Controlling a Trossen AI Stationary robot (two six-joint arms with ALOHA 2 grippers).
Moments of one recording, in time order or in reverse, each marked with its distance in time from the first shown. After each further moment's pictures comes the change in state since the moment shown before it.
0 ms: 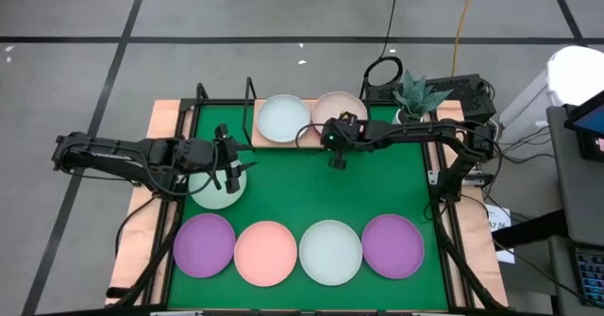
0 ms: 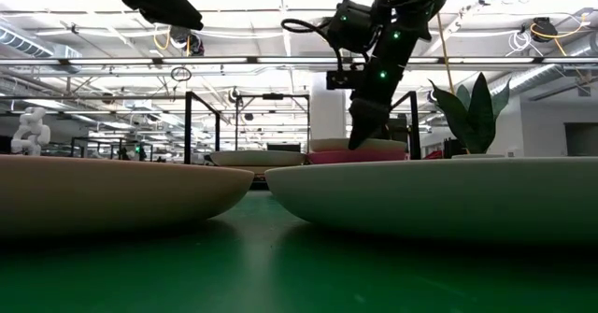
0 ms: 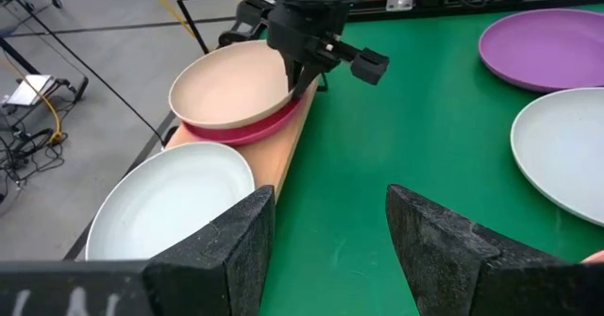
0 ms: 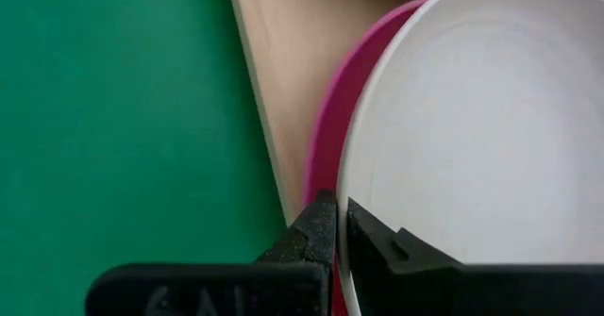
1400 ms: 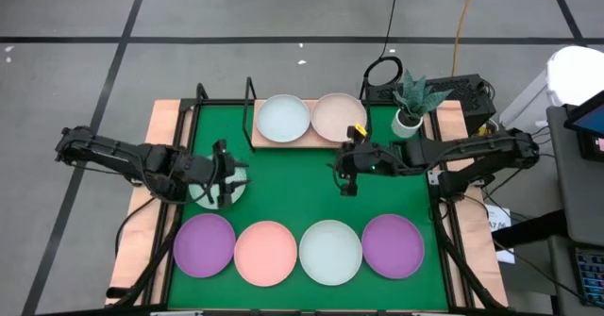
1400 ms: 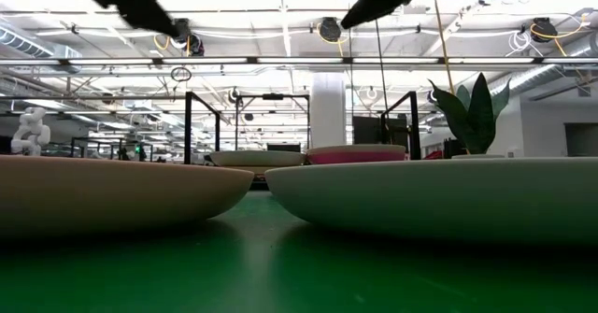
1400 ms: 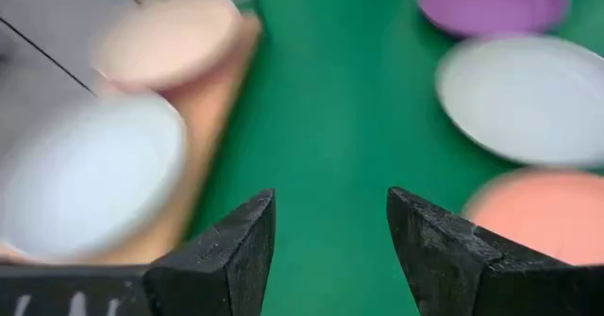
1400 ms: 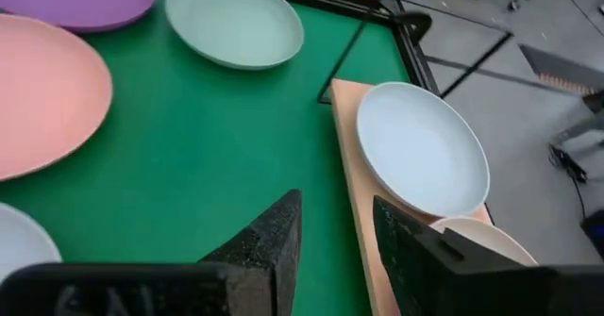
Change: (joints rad) left arm -0.164 0.000 0.000 -0.171 0.020 -0.184; right arm 0.356 -0.367 0.001 0.061 0.047 0.031
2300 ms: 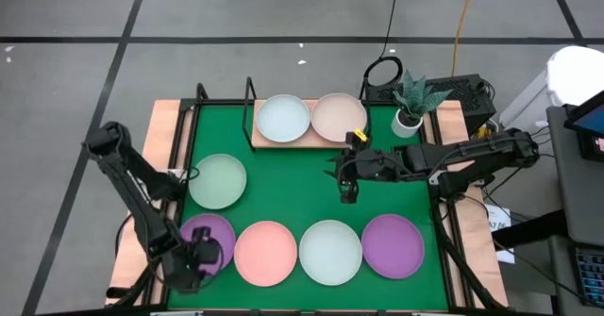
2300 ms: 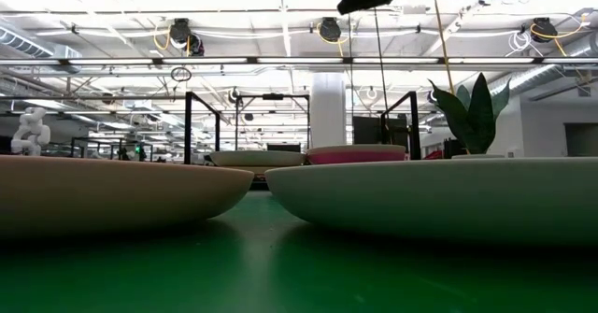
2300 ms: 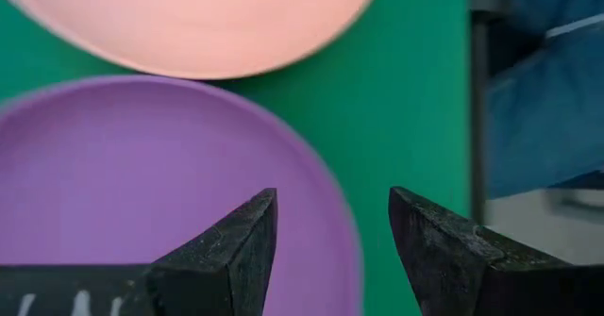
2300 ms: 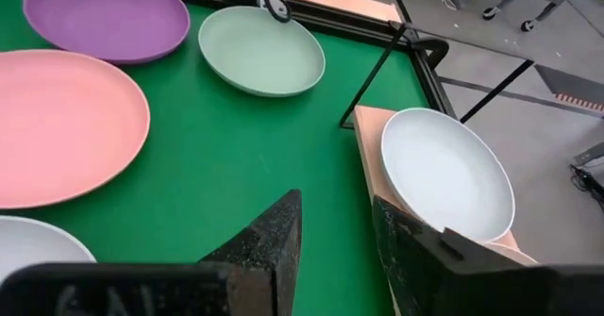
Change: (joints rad) left arm -0.789 0.466 0.000 0.009 0.196 -0.872; right arm 0.058 0.000 0.000 0.050 0.001 0.028
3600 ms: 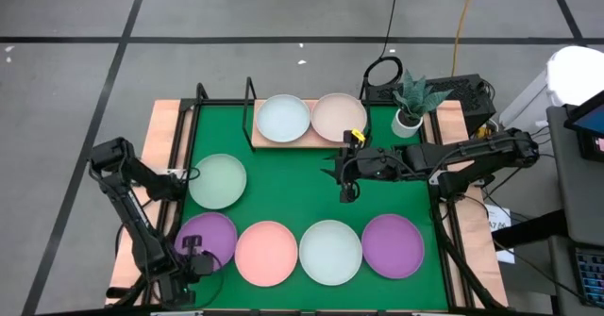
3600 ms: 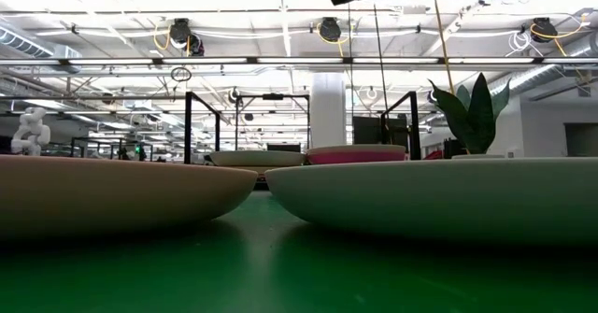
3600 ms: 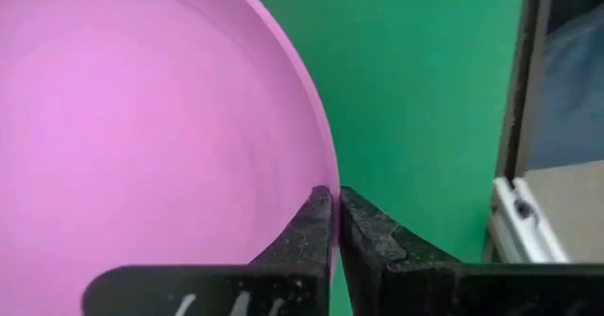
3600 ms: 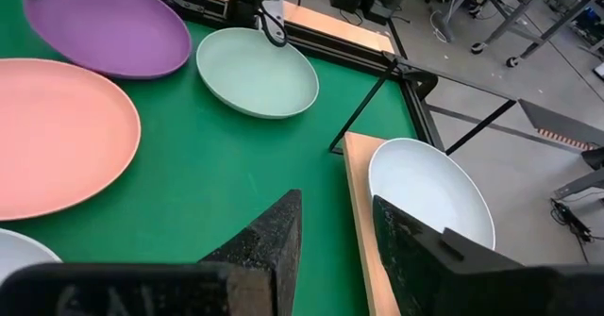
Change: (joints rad) left arm -0.087 0.183 0.151 -0.200 0.052 -0.136; right arm -0.003 0.000 0.000 0.066 0.001 -0.094
